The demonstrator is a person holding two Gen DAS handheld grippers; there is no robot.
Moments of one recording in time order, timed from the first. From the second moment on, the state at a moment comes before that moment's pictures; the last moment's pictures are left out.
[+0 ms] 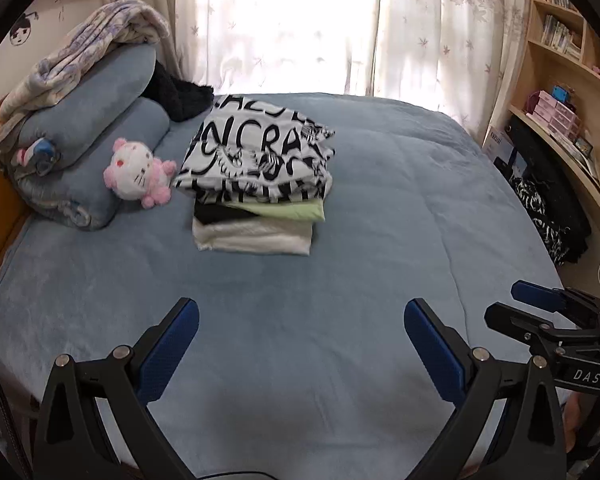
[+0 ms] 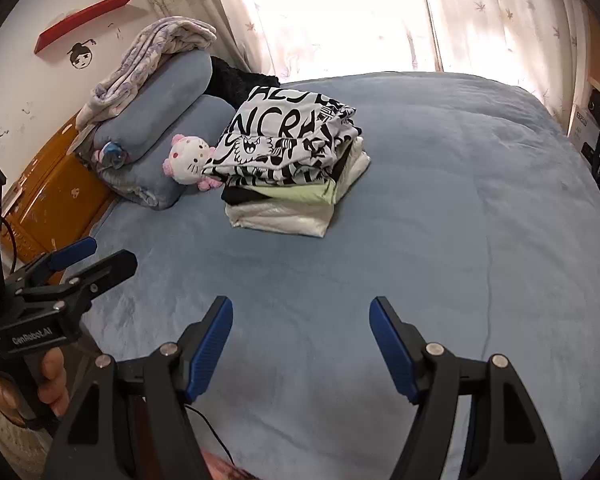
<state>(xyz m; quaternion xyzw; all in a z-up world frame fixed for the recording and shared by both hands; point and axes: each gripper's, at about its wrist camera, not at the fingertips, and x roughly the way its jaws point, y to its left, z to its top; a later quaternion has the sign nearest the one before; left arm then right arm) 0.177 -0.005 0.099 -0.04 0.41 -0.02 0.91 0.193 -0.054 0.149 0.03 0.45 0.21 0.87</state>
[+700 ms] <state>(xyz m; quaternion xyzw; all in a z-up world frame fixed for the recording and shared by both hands) 0.087 -0.068 0.000 -0.04 0.37 0.01 0.93 0.089 -0.105 0.074 0.04 0.42 0.14 0.89</state>
